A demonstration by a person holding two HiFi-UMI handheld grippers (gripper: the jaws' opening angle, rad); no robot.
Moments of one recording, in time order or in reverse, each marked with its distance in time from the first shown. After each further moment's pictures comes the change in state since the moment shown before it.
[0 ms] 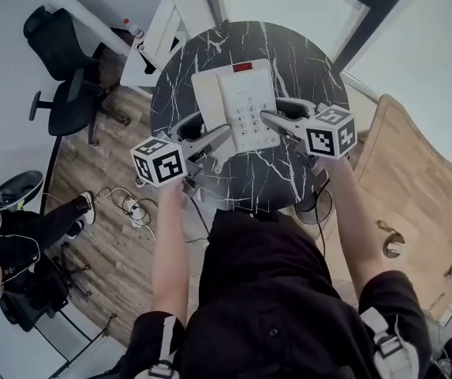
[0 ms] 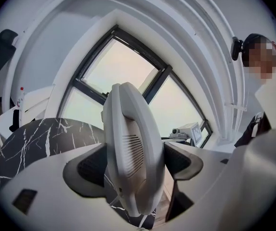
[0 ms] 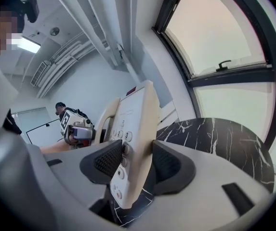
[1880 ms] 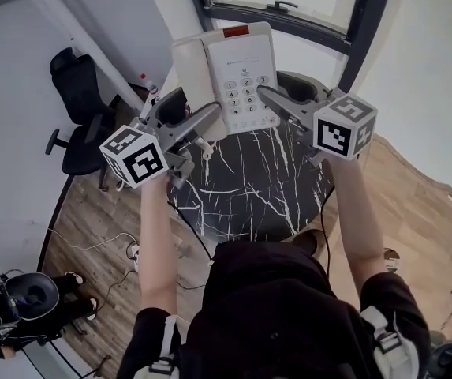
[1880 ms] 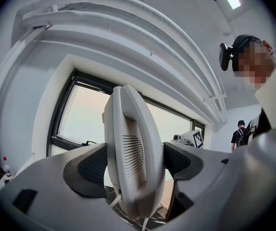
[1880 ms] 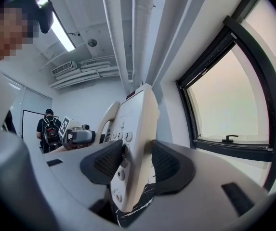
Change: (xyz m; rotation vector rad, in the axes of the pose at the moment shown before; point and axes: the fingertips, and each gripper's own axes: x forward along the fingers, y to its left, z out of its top) left arm -0.047 -0.144 0.195 0.406 -0.284 -0.081; right arm -0.109 0.103 0.202 -0.345 -0.407 -0.029
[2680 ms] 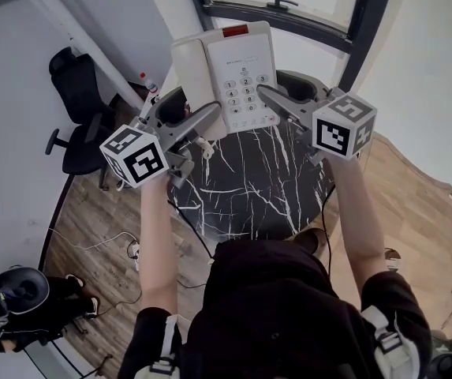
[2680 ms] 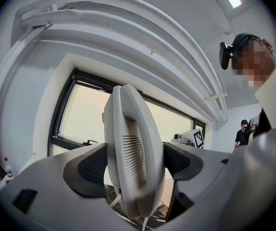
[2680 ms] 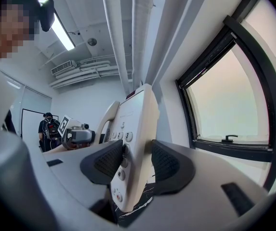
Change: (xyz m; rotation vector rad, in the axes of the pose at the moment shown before) left arm 0.002 0.003 -0.003 0.010 0.005 0.005; right arm 0.002 -0.003 -0.003 -0.012 -0.003 -0.007
